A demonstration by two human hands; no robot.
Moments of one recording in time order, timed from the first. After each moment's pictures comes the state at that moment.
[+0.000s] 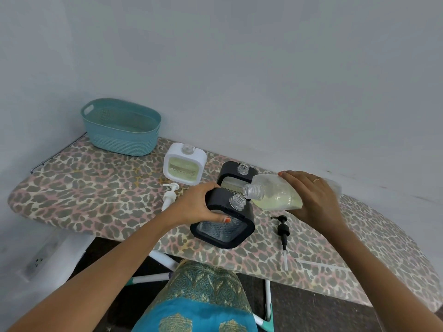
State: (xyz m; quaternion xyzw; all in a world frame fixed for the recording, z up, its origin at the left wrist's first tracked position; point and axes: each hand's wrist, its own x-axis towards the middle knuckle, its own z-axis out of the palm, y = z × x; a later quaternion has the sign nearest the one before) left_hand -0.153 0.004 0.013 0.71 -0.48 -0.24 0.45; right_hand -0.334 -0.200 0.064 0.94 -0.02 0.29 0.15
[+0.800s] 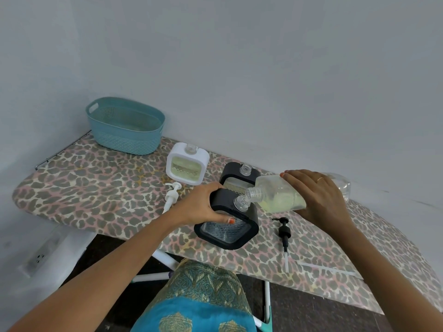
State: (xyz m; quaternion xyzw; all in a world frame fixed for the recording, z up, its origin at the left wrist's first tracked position) left_hand -0.156 0.002 0.012 0.71 -0.48 -0.24 0.46; right_hand -0.334 -0.207 0.073 0.93 0.03 0.28 0.22
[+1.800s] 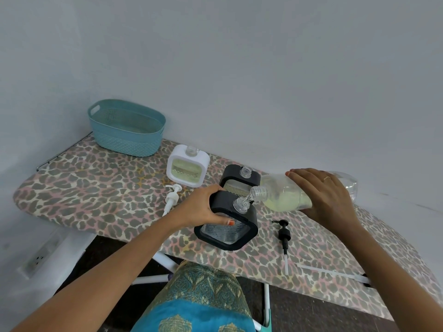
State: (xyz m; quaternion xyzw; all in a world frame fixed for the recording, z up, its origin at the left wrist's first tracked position) left_hand -0.155 0.002 0.008 0.70 -0.47 -0.25 0.47; right_hand -0.337 -0.209 0.085 0.93 0.03 0.27 0.23
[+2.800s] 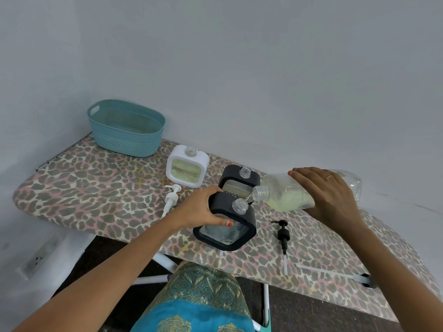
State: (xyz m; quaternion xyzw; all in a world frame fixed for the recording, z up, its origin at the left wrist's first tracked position) left_hand -0.155 0.001 0.005 0.71 -0.47 -0.24 0.46; right_hand -0.341 -0.212 0.091 0.93 0.03 0.27 0.24
